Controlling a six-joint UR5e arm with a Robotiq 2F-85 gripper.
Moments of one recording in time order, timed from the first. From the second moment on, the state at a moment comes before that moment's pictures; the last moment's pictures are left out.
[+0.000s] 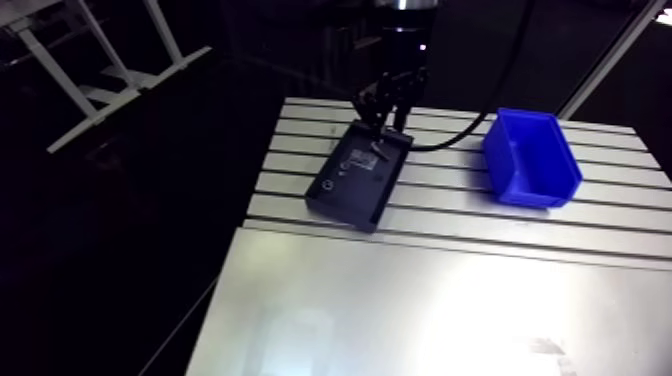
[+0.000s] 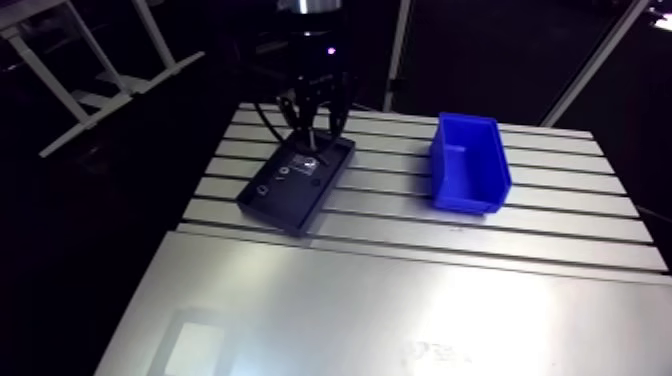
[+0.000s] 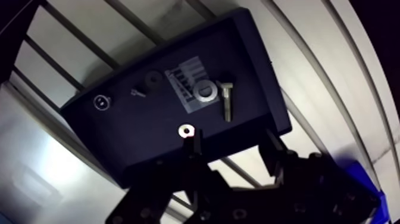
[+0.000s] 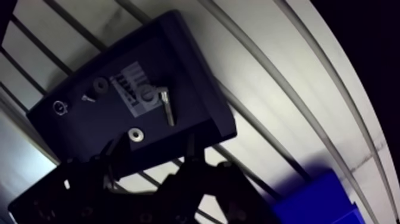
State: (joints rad) arm 0.09 -1.09 1.66 -2.00 -1.61 -2.26
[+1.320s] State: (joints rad) arm 0.09 -1.04 1.69 -2.08 -1.61 -2.29
